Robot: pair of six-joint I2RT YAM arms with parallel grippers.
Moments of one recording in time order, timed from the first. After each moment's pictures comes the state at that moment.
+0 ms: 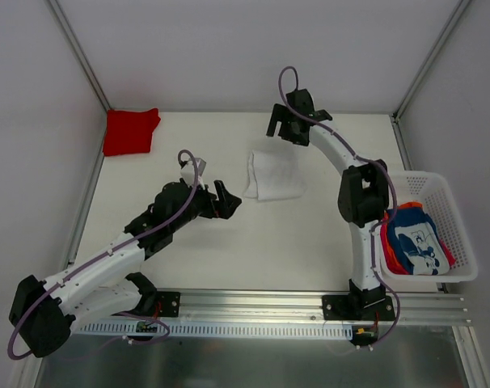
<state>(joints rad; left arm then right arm) -0.70 0.95 0.64 -0.03 -0.03 -0.55 0.38 2.24 1.97 -0.59 0.07 0.53</state>
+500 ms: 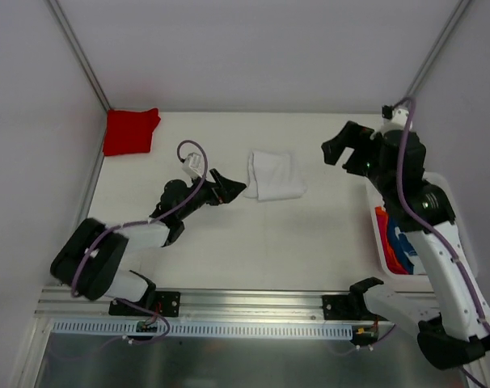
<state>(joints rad) -0.52 1.29 0.43 0.75 0.23 -0.77 0.40 1.08 1.42 -0.68 0.16 0.46</state>
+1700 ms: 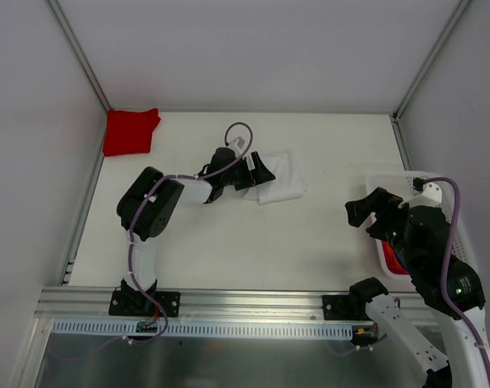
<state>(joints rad) -0.55 2.02 1.09 0.50 0.34 -0.82 0.40 0.50 1.08 -1.00 0.24 0.59</state>
